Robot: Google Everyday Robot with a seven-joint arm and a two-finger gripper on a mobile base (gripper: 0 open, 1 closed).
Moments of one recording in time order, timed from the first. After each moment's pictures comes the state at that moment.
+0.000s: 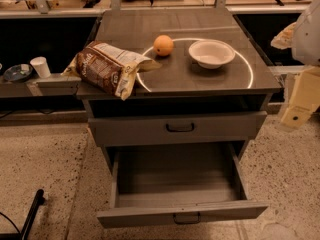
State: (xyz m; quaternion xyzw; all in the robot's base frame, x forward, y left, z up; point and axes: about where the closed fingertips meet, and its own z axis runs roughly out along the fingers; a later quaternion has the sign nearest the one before) arm 0.438 -0.217 0.976 -0.60 0.78 -0.03 0.16
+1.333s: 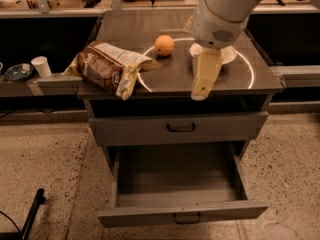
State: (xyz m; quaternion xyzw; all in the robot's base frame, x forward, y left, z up) arm 0.542 -0.086 0.952 -0.70 0.69 -0.02 0.20
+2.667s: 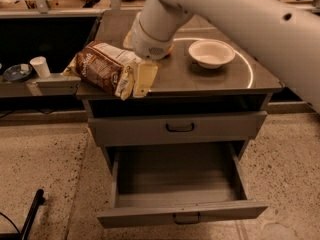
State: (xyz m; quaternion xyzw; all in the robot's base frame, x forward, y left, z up) arm 0.603 0.058 0.902 -0.77 0.58 0.03 0.26
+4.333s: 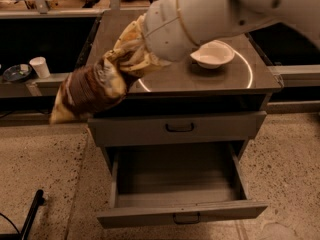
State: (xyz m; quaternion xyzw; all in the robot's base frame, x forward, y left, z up) arm 0.505 0.063 0.995 -0.80 0.36 0.05 0.47
